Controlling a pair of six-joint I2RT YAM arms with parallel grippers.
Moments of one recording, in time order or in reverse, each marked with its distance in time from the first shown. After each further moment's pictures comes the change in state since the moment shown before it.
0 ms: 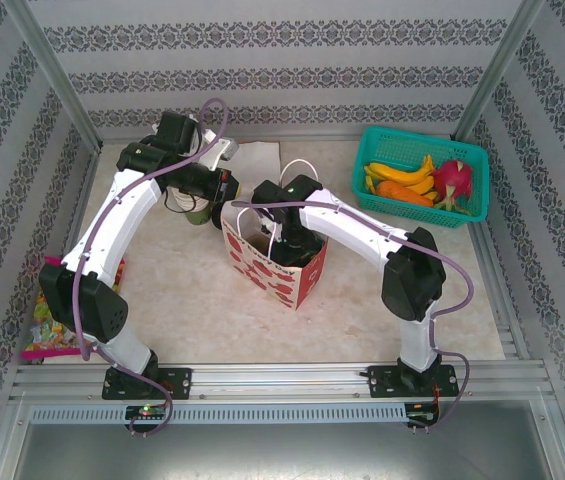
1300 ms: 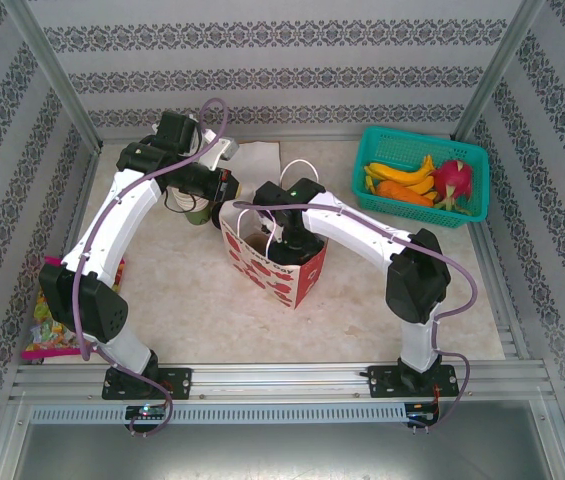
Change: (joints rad) left arm 0.000 0.000 0.000 0.003 0.001 0.000; right arm 0.000 -0.029 -0.055 0.071 0.004 0.014
